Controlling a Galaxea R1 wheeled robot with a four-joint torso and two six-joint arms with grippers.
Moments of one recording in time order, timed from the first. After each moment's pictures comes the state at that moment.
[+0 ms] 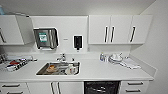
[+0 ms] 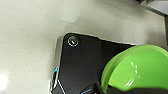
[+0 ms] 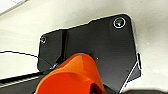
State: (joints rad) left arm 1.50 2.87 -2.76 1.04 -0.25 -1.28; right arm -1.51 2.66 -2.22 0.20 0.02 -0.14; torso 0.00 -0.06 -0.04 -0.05
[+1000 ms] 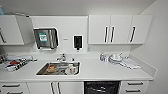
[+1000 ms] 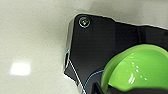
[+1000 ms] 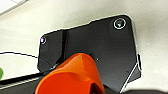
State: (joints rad) left arm 1.55 2.92 -2.73 0.13 -0.07 -0.34; right arm -1.50 2.66 -2.22 0.20 0.01 -0.14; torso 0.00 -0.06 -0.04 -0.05
